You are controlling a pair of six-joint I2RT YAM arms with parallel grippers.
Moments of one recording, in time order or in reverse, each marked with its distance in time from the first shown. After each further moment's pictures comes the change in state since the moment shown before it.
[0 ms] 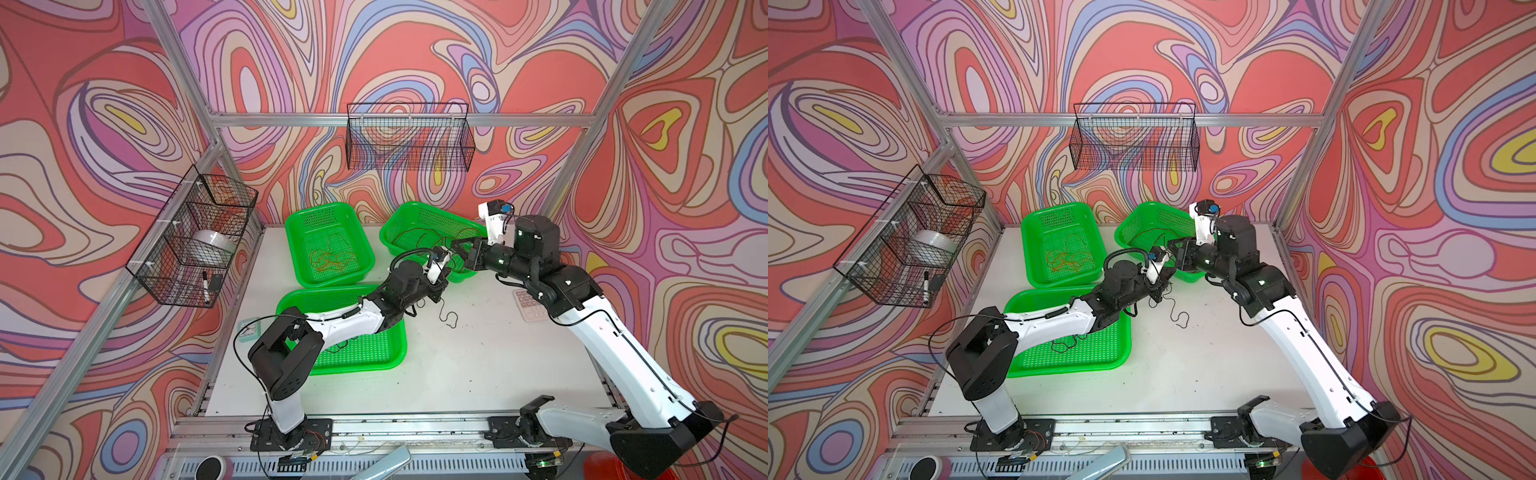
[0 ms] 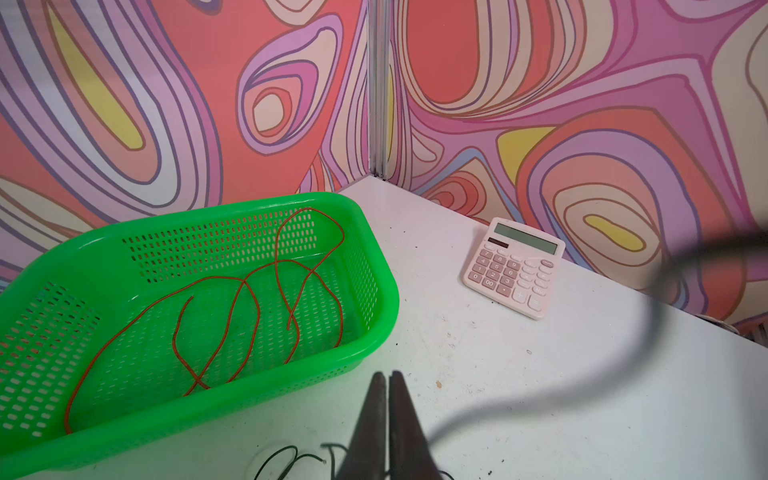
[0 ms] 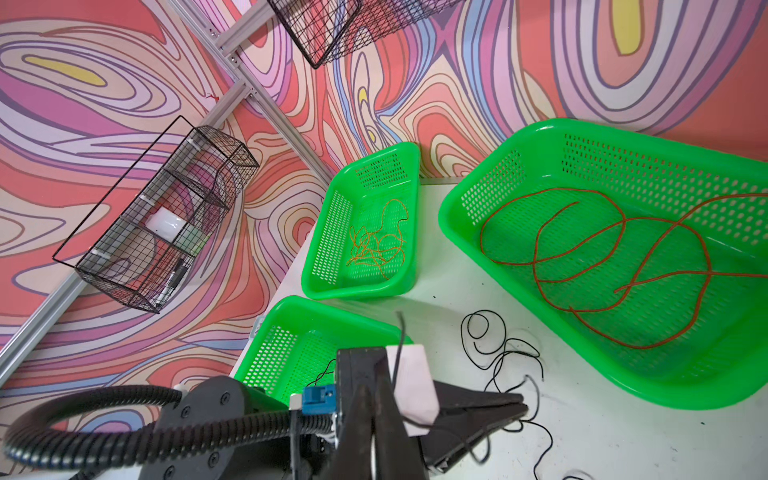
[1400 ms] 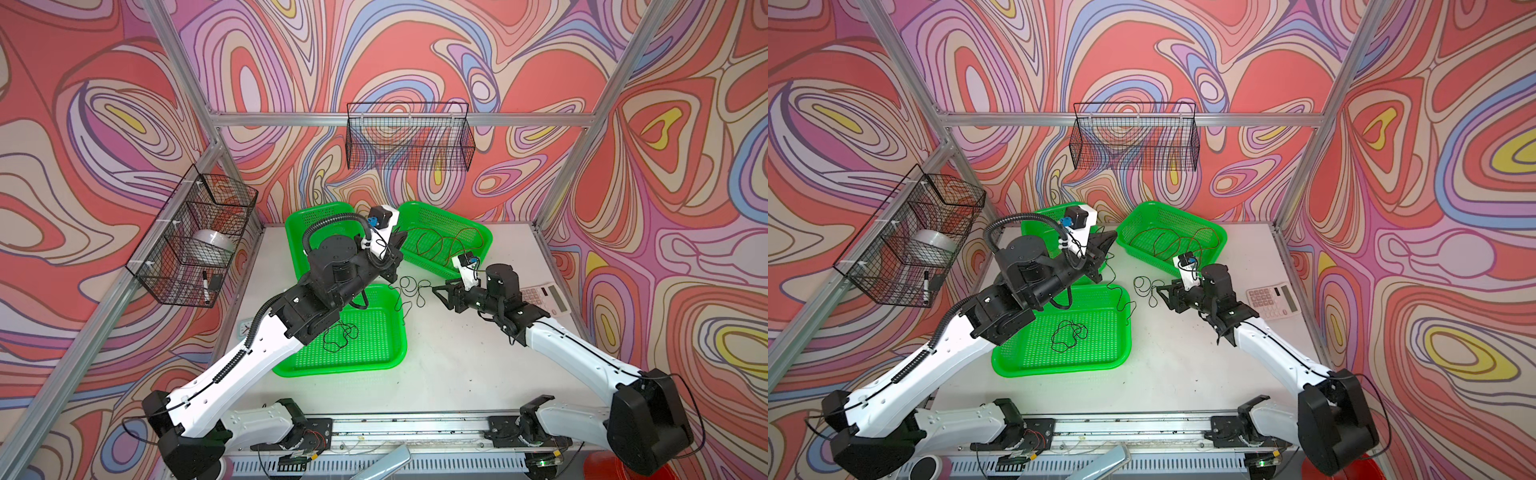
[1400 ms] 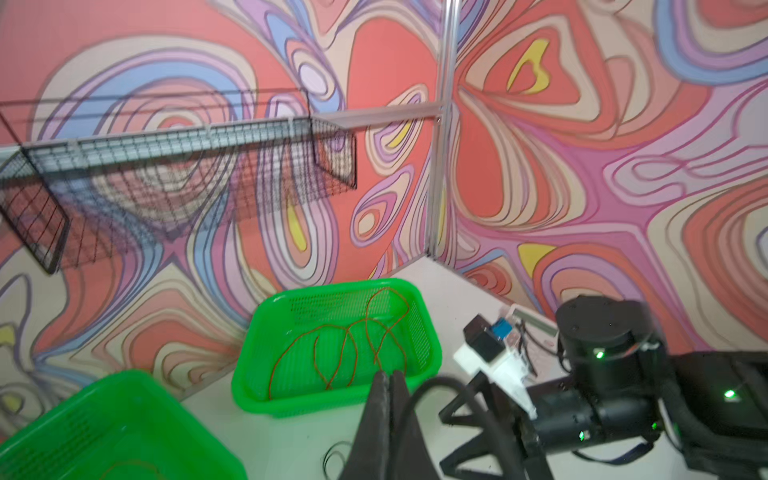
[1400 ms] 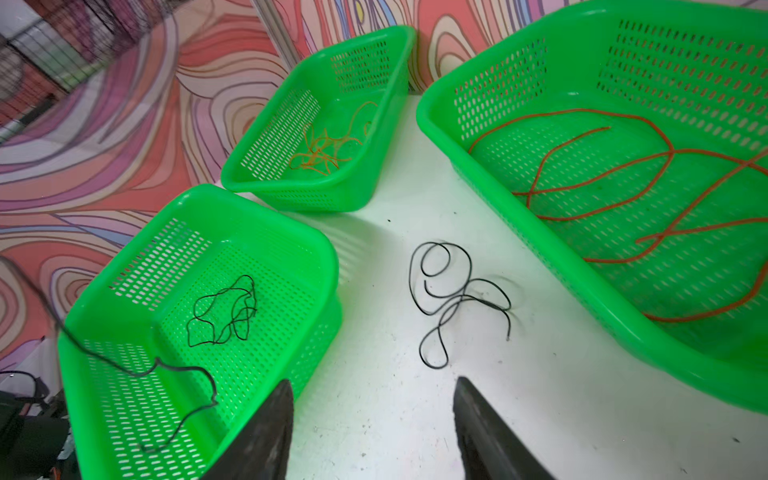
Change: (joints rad) left arm 0.051 -0.603 0.138 -0.650 -0.192 0.008; right arm -0.020 0.043 -0.627 0.541 -0.074 -0.259
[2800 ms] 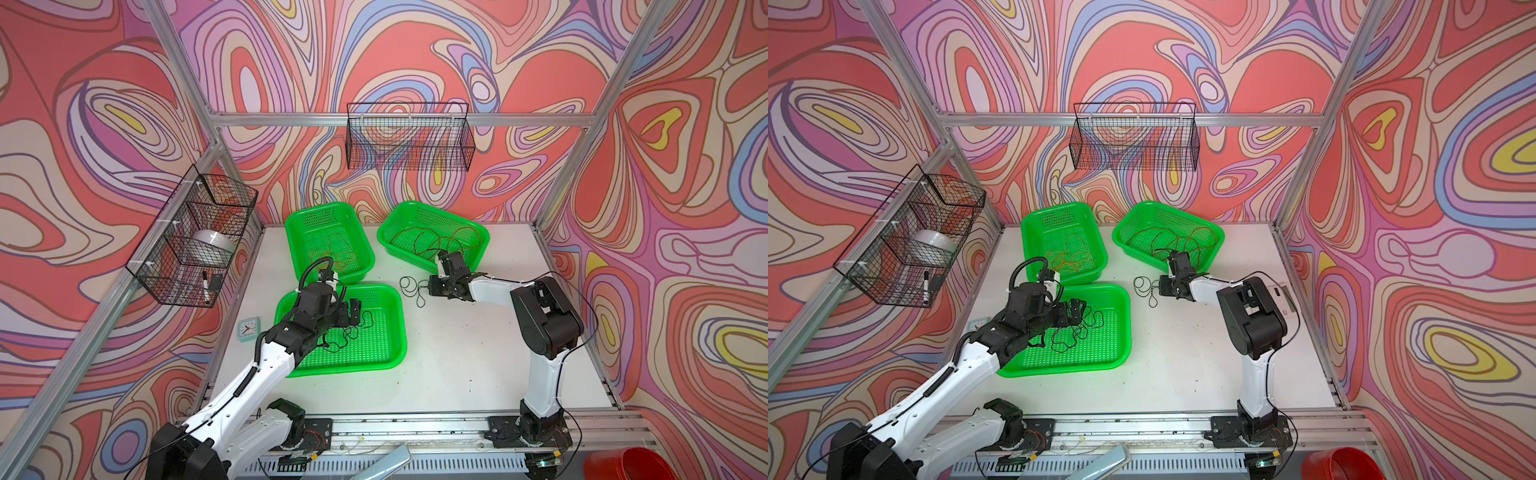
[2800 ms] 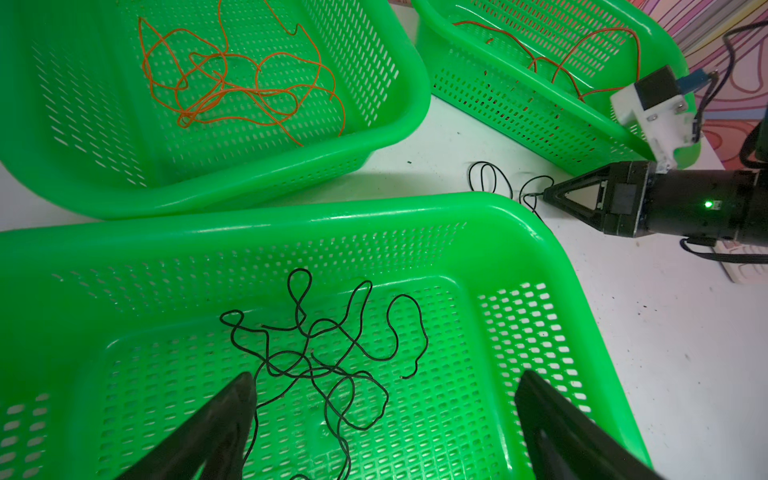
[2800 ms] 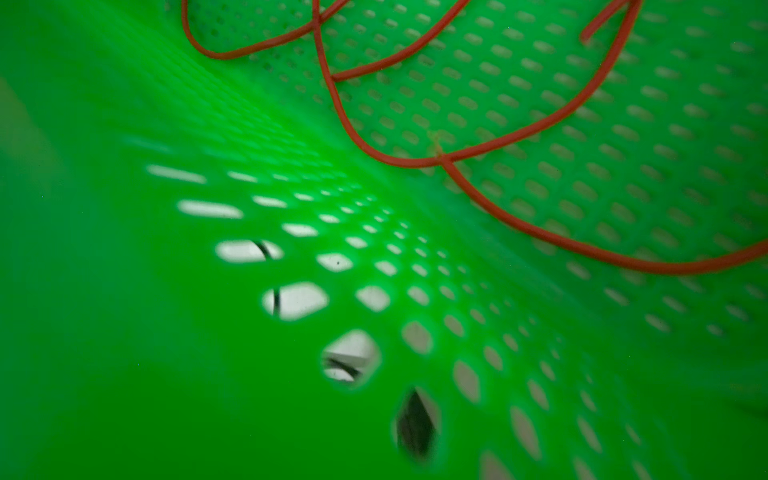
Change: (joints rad) left arm 0.383 -0.159 -0.598 -0.158 0.098 -0.356; right arm 0.003 0.729 0.406 -0.096 0.260 0.209
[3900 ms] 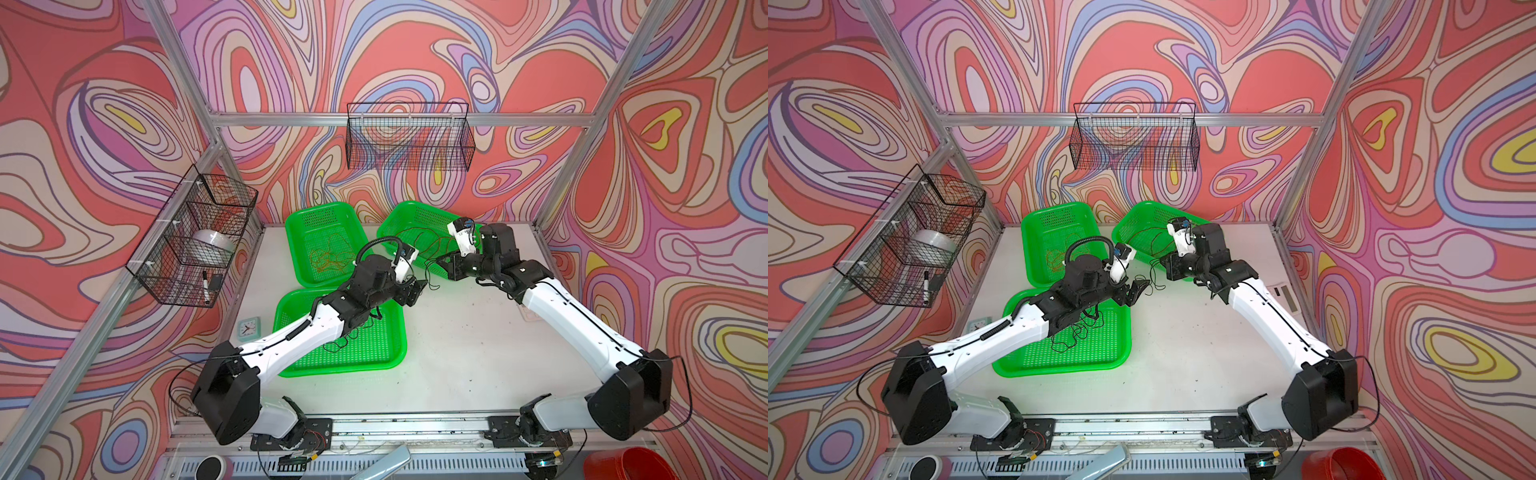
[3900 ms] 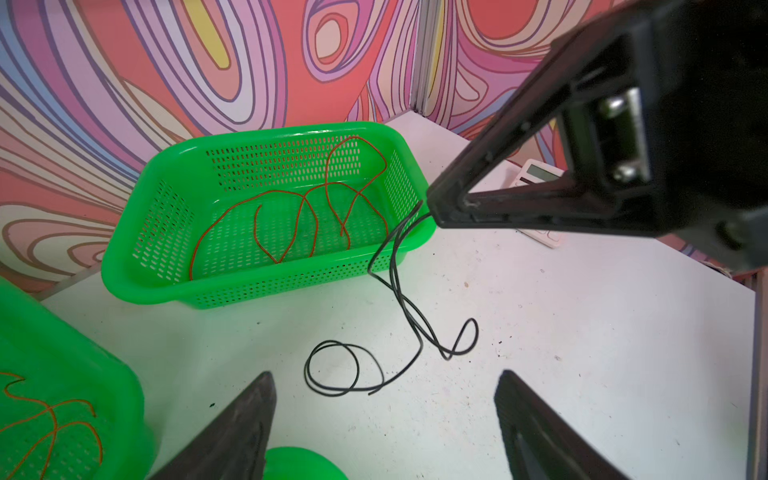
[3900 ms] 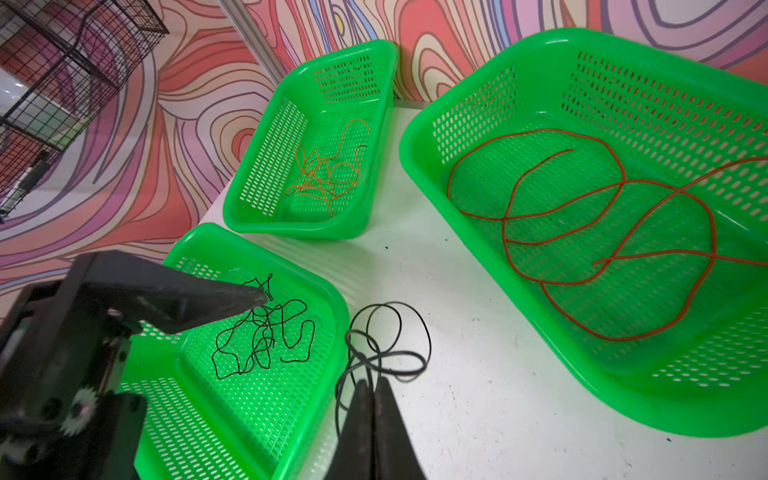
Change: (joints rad) left arm -0.324 0.429 0.361 0.385 0.103 0.351; right arm 0.002 -0.592 0.087 -0.360 -0.245 -0.201
